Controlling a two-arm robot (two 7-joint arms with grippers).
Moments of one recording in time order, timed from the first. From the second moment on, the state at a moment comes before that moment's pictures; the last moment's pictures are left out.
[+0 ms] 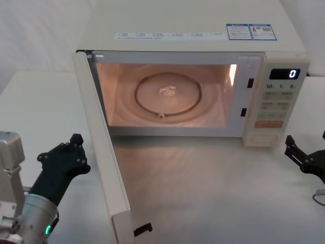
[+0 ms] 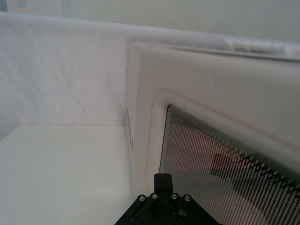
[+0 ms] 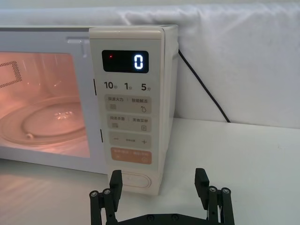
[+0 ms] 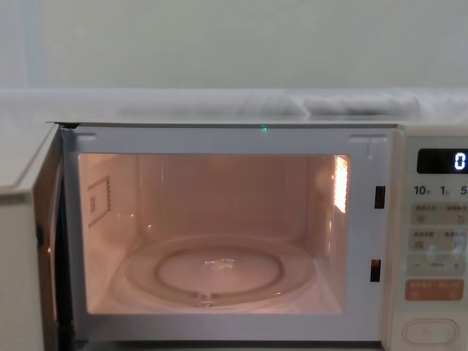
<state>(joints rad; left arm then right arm) 0.29 0.23 0.01 -1.92 -0.31 0.02 -0.09 -0.21 0.19 -0.03 -1.88 0.18 0.10 0.14</state>
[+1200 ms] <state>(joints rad) 0.31 0.45 -0.07 -2.10 -0.45 0.08 -0.34 -0.21 0.19 -0.03 -1.88 0.18 0.10 0.14</state>
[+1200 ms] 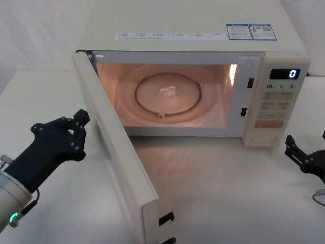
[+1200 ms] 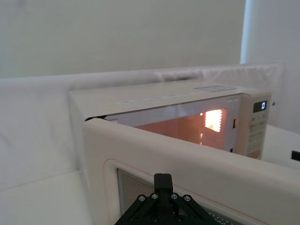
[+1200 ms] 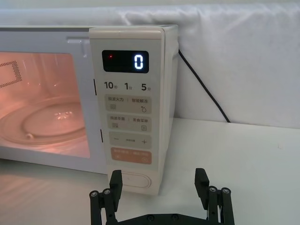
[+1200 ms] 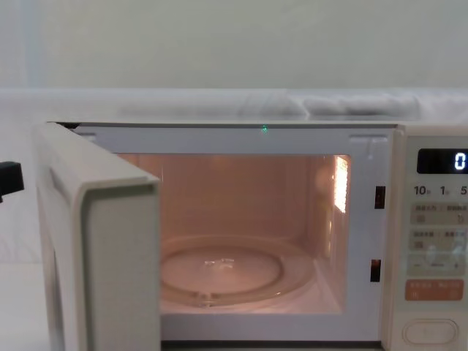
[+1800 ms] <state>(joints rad) 0.24 0.49 0.06 -2.06 -0.51 0.09 -0.38 -0.21 0.19 -0.03 -1.88 0.18 0.10 0.14</state>
